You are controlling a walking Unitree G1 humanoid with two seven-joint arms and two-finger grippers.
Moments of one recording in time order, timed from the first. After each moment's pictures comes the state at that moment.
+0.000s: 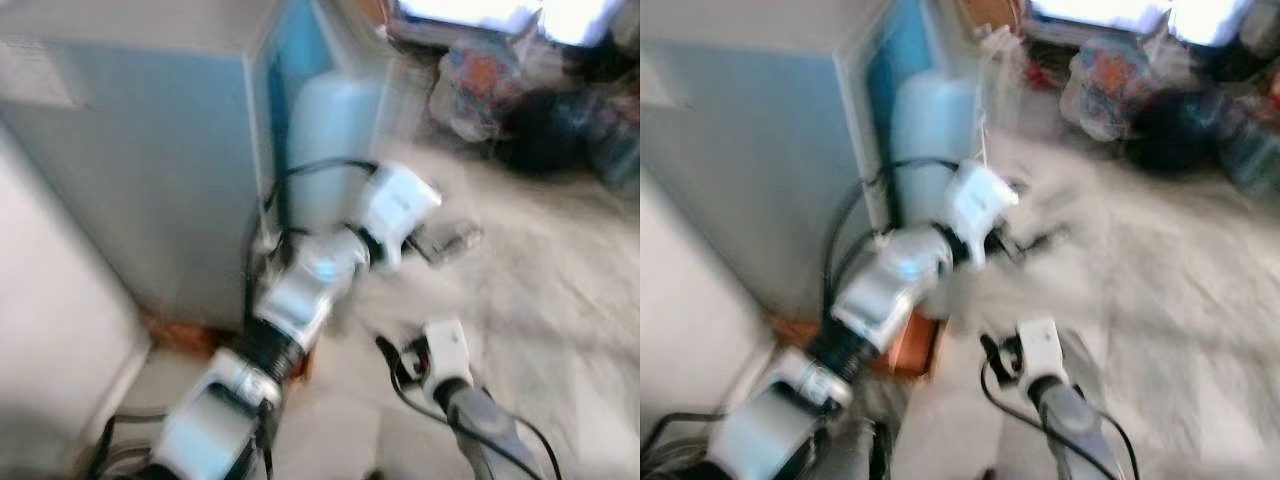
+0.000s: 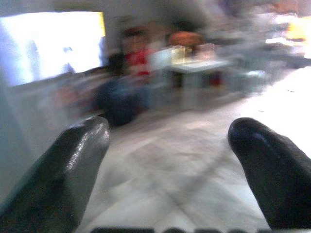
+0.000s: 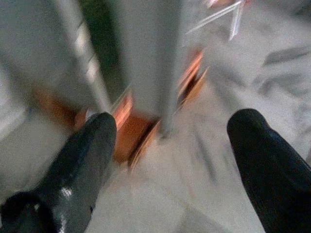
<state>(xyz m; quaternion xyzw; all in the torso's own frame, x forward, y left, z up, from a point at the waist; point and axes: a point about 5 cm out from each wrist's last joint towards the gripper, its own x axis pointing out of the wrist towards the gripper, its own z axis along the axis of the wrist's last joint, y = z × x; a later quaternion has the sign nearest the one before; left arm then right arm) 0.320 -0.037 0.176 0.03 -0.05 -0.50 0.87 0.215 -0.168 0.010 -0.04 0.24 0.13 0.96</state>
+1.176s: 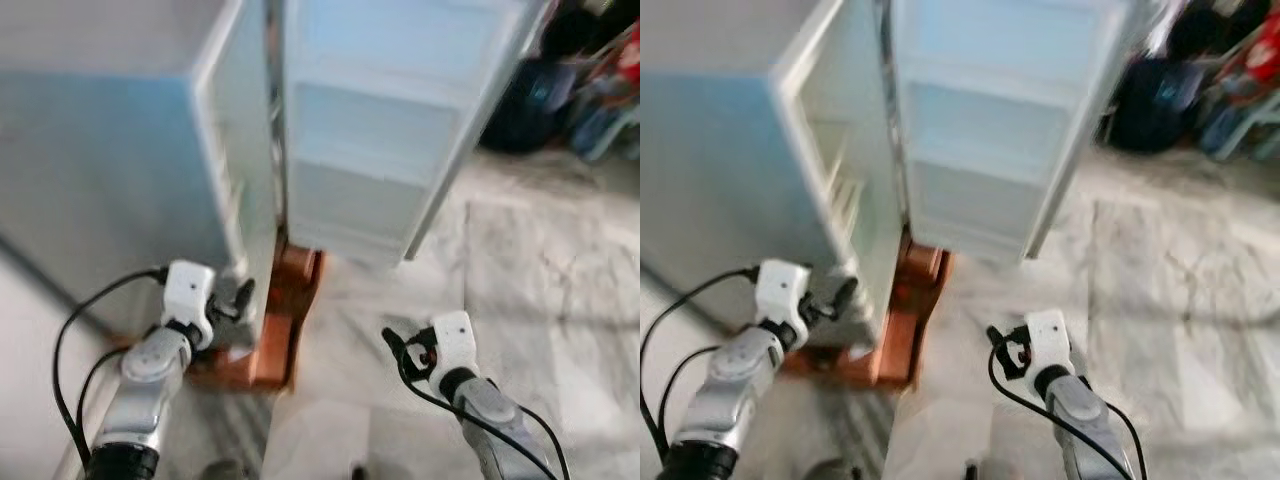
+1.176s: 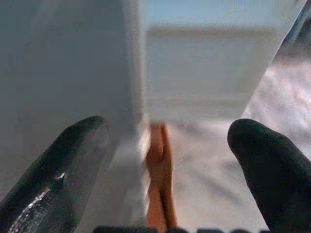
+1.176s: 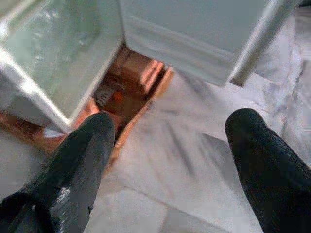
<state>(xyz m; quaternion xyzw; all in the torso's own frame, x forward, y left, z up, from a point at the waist) 0.274 0.167 0.072 0.03 0.08 -0.16 0.98 0.225 -0.174 0.016 -0.03 0.22 0.12 0.97</state>
